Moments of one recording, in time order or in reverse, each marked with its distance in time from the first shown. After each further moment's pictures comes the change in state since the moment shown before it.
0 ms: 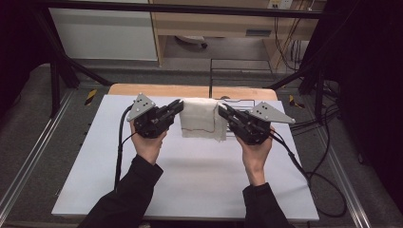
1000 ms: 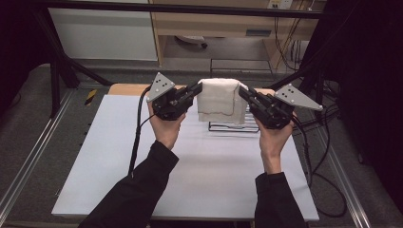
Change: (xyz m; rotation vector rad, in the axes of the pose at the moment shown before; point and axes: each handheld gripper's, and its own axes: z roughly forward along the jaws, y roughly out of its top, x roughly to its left) left arm -0.023 0.042 0.042 -0.077 -0.038 0.020; right arm -0.035 0.040 -0.020 -0.082 -0.097 -0.021
